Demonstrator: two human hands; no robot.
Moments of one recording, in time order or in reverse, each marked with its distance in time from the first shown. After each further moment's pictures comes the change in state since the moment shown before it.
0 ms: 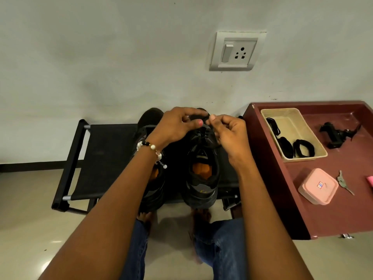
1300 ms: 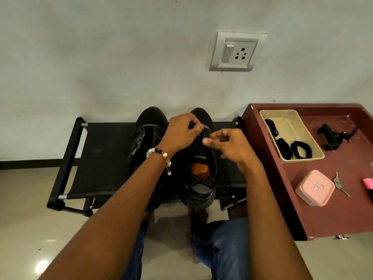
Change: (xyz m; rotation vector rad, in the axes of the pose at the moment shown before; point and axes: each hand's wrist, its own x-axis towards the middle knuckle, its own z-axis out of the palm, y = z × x) left_hand 0.010 -0.014 0.031 0.115 0.157 0.072; right_hand 0.001 0.016 -0.023 -0.364 -0.171 0.308
